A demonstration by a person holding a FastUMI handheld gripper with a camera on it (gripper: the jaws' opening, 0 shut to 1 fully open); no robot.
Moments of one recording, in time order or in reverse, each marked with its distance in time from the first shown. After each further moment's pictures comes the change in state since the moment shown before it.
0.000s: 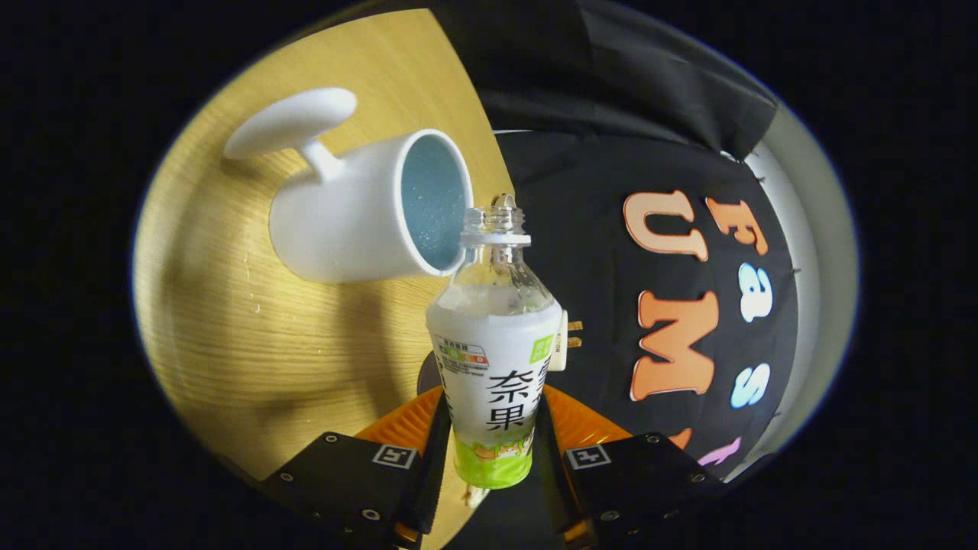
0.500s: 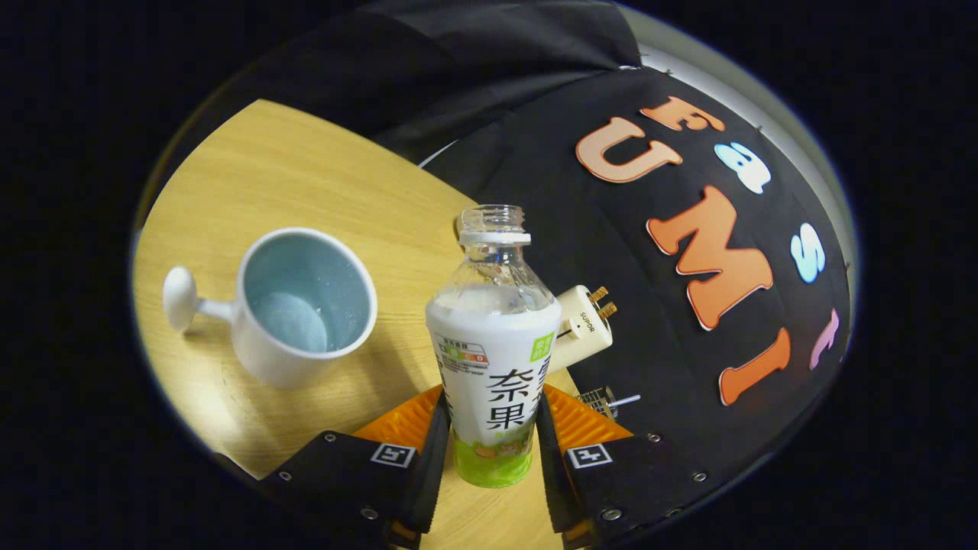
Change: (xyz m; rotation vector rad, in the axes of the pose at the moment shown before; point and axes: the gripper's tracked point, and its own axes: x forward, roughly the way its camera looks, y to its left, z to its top) arm 0.027 -0.019 0.014 0.544 -0.044 0.099
